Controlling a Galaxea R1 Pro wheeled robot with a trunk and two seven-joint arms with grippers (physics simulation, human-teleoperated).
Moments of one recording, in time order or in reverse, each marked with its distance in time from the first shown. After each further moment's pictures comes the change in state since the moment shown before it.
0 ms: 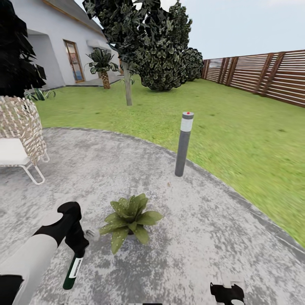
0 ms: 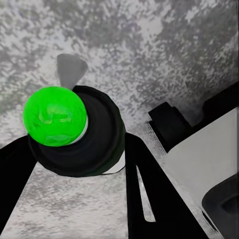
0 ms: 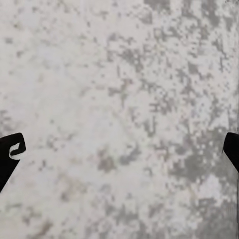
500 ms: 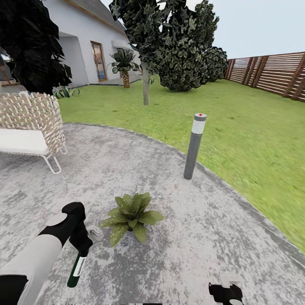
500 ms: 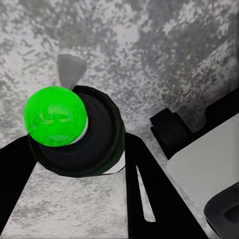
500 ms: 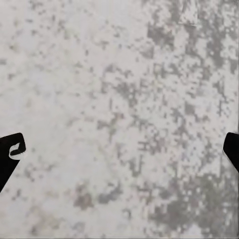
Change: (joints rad) left arm 0.002 -0.032 0.003 0.001 0.003 0.000 0.043; right arm 0.000 0.009 0.000 -0.001 -0.001 0.001 0.000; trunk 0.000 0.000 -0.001
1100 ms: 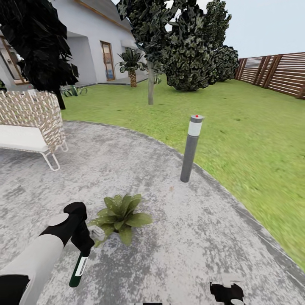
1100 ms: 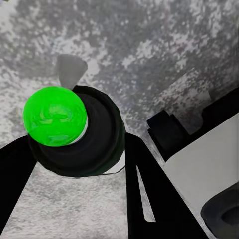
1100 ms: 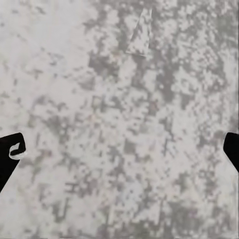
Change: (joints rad) left arm 0.000 -0.013 0.001 -0.001 -0.001 0.004 0.000; right arm 0.000 -0.008 0.000 -0.003 0.001 -0.001 0.003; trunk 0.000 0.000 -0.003
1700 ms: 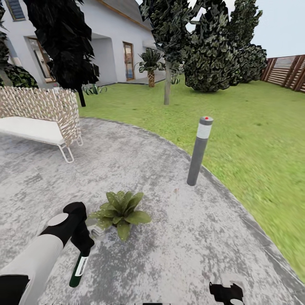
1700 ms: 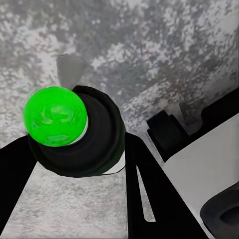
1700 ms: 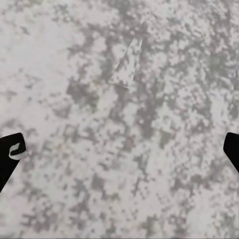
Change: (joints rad) left arm 0.000 0.002 0.005 -0.001 0.000 0.002 0.000; right arm 0.000 0.003 0.000 0.000 0.000 0.000 -0.001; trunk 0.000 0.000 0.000
